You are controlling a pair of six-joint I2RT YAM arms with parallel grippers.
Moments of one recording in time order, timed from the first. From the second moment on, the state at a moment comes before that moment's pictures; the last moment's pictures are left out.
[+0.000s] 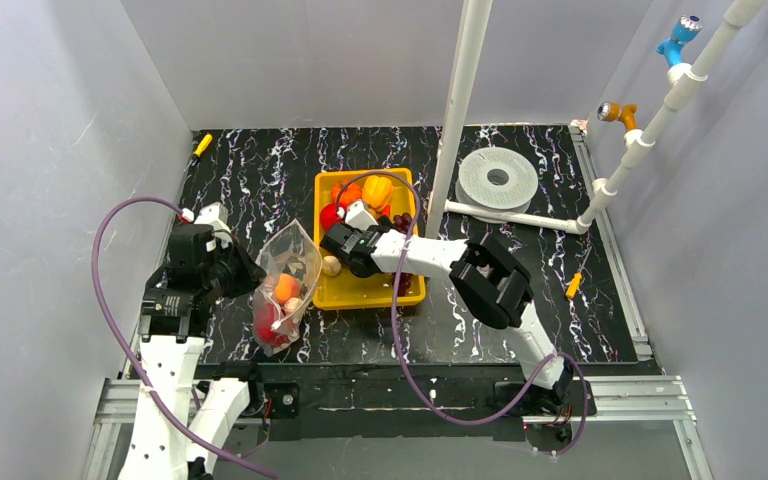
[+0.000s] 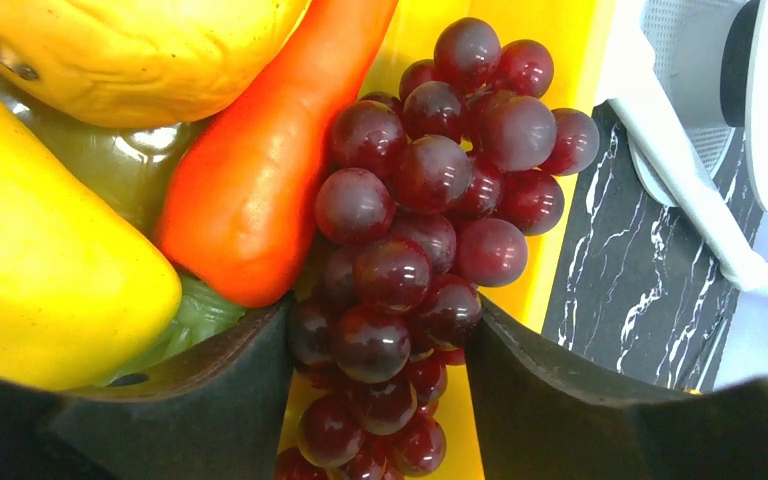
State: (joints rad) left arm -0.04 0.72 1.00 -1.04 0.15 -0.40; right arm 1.04 2.17 1.64 -0.74 0.84 0.37
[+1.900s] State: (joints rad) left arm -0.04 0.72 1.00 -1.01 0.18 -0.44; right arm 1.10 1.73 1.60 -0.15 -0.20 0.72
